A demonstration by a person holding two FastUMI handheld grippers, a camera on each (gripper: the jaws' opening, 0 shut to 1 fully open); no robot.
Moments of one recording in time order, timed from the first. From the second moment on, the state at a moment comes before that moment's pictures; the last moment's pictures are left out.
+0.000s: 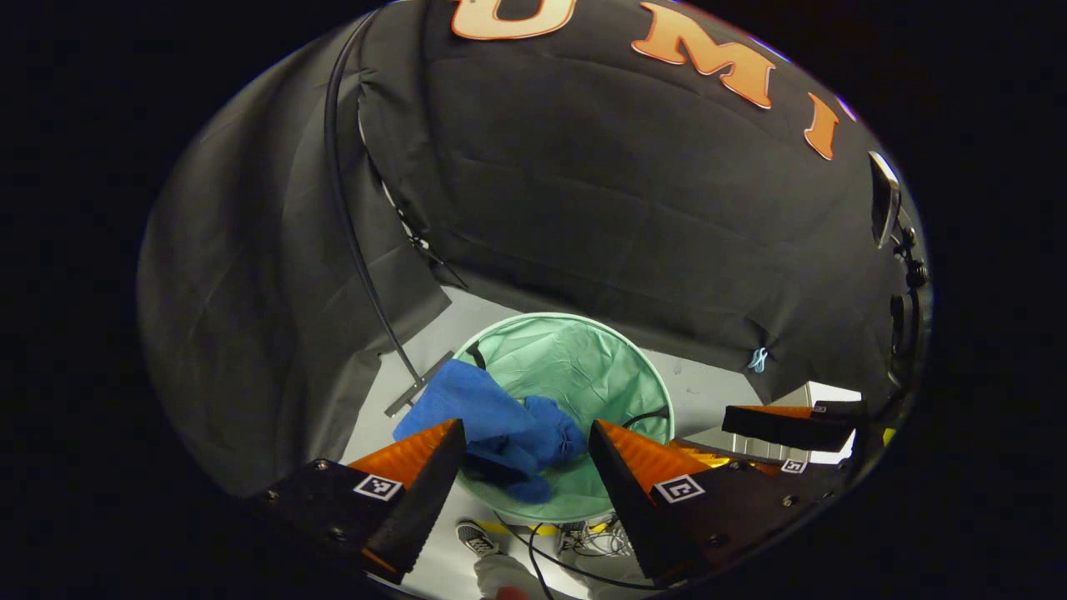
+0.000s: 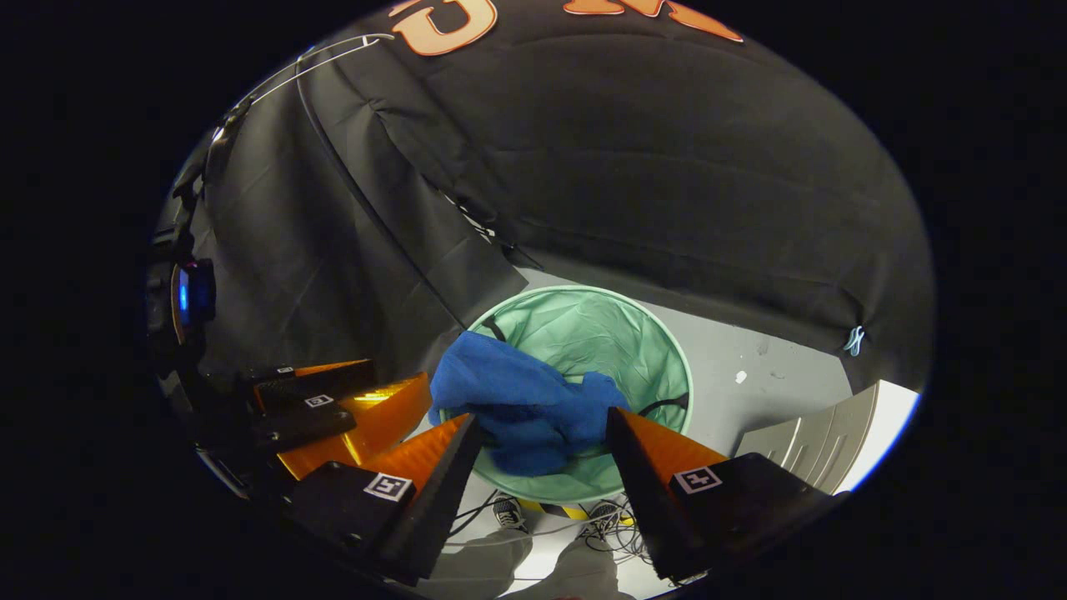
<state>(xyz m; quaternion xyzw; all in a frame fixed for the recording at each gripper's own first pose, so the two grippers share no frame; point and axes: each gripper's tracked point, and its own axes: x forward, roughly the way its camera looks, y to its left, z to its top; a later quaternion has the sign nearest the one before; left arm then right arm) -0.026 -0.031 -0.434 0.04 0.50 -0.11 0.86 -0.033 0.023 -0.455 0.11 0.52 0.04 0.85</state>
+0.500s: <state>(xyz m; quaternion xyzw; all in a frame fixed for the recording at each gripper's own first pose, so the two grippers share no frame) -0.010 -0.039 -0.373 0.01 0.43 -0.12 0.89 -0.028 0.012 -0.417 0.11 0.48 0.03 0.87</state>
